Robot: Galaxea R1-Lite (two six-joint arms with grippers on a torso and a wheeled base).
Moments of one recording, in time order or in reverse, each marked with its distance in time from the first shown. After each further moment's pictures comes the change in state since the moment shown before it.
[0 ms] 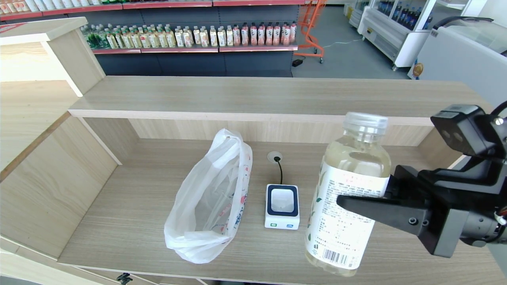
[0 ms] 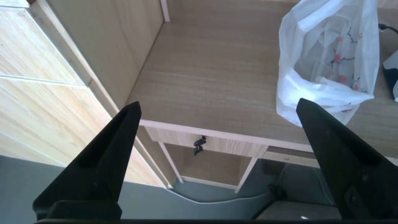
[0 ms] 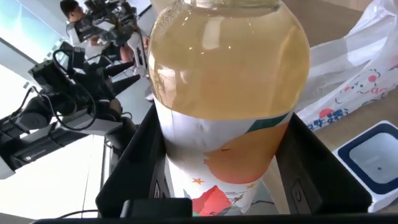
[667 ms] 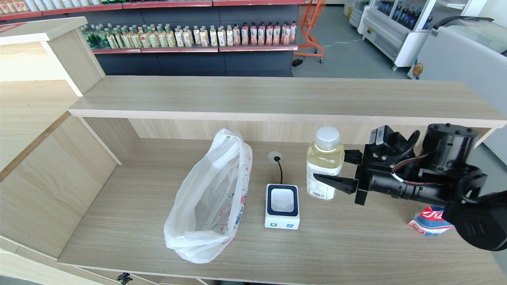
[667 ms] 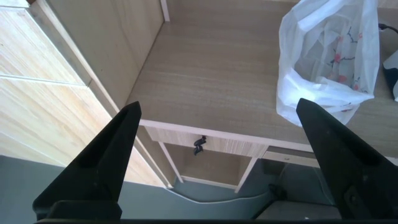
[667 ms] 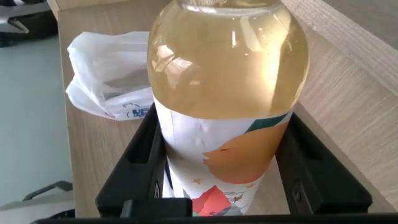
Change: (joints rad) left arm 0.000 0.000 0.000 0.000 0.000 0.000; right arm -0.250 0.428 -0.134 -0.193 0.016 -0.695
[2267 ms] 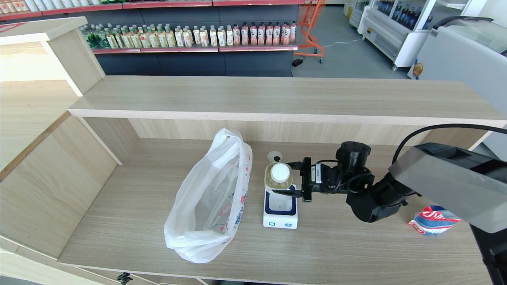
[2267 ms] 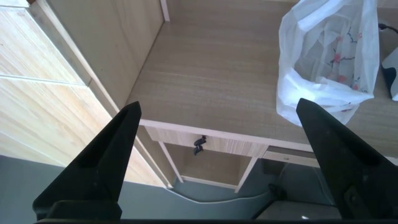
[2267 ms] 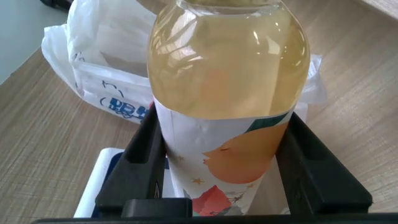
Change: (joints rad) left arm 0.000 0.000 0.000 0.000 0.000 0.000; right arm 0.045 0.589 -0.474 -0.159 0.364 -0.369
